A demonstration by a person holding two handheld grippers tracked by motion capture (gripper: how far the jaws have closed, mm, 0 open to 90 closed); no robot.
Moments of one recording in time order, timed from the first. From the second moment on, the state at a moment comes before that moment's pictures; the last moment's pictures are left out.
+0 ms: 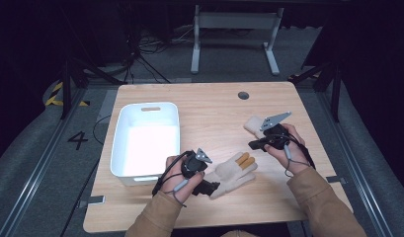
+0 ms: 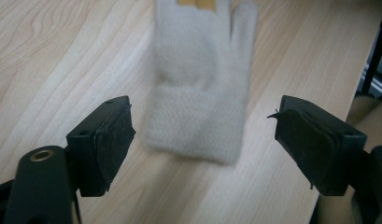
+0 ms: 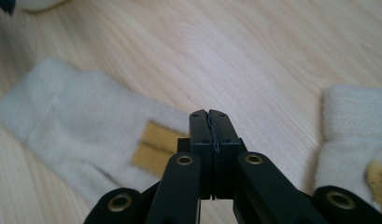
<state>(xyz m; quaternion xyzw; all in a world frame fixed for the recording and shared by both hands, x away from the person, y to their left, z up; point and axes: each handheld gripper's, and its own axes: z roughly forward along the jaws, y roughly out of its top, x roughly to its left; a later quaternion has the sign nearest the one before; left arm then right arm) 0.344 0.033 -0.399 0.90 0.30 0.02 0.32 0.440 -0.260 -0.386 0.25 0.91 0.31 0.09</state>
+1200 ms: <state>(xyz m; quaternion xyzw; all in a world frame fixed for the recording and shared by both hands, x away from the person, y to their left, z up) 0.322 0.036 -0.375 0.94 0.28 0.03 0.20 0.450 -0.214 -0.422 0.21 0.94 0.26 0.06</state>
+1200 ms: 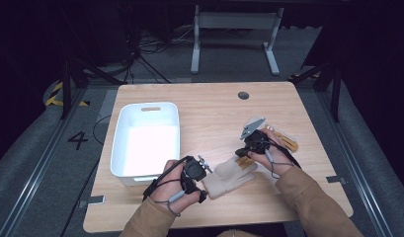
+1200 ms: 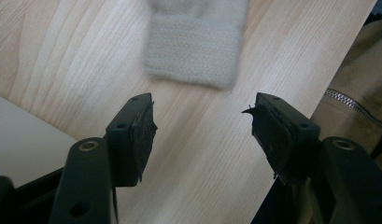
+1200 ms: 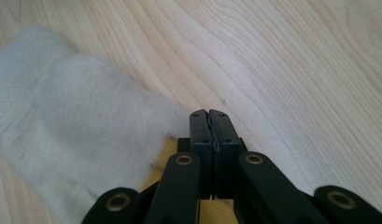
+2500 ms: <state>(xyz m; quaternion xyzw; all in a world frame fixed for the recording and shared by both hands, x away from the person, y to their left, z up) 0.345 0.019 -0.376 0.95 0.25 0.02 0.20 0.425 -0.239 -0.433 0.25 0.94 0.23 0.04</state>
